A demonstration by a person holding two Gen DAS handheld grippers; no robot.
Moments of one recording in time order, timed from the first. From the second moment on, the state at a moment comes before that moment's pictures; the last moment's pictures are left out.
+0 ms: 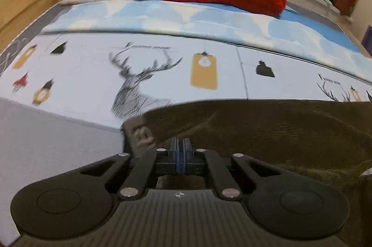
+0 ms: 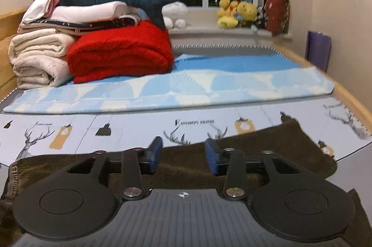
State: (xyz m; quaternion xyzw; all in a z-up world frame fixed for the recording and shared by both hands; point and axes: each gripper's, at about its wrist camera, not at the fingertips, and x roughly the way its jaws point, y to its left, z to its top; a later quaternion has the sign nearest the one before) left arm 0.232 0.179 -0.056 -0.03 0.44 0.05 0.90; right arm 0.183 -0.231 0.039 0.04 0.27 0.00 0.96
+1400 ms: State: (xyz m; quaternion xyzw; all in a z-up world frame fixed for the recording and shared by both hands) left arm 0.133 0.082 -0.028 0.15 0.44 -0.16 0.87; right arm 0.172 -0.319 0.027 0.12 0.33 -0.05 0.94
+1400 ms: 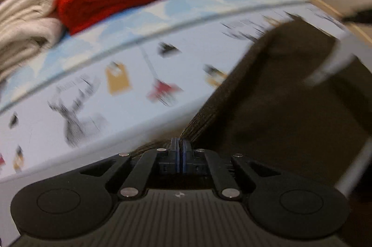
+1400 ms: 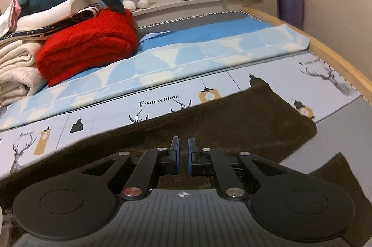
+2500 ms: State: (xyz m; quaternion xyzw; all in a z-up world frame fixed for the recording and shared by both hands) left arm 0.153 0.238 -0.122 -0.28 0.56 0.13 0.77; right arm 0.266 -0.353 -0.064 0.35 0.37 -0.03 0.86
